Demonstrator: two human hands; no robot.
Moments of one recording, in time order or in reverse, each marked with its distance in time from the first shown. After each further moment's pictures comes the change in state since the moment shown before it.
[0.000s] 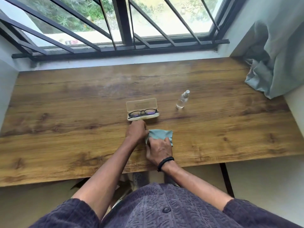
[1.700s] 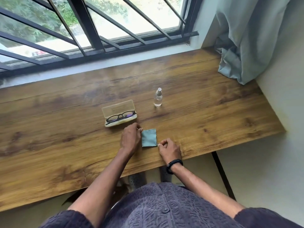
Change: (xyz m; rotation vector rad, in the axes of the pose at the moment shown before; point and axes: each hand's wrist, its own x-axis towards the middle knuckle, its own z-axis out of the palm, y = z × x) left_hand -0.008 0.040 0.050 -0.118 0.197 0.125; right_hand -0.037 0.093 -0.019 0.658 -0.008 0.760
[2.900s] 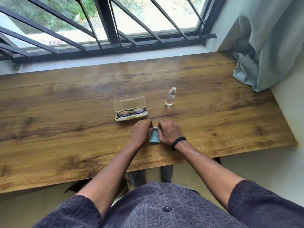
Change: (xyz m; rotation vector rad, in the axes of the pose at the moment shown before) left_hand 0.013 -0.008 -0.001 0.190 -0.088 0.257; right_hand 0.059 -0.052 0.001 -0.567 -0.066 -0.766
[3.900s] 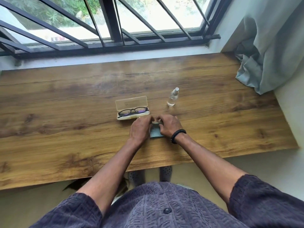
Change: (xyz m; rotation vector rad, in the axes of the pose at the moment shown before) left_hand 0.001 -0.001 -0.009 -0.079 0.108 0.000; right_hand 0.029 -0.005 -0.014 0.058 -0.098 0.084
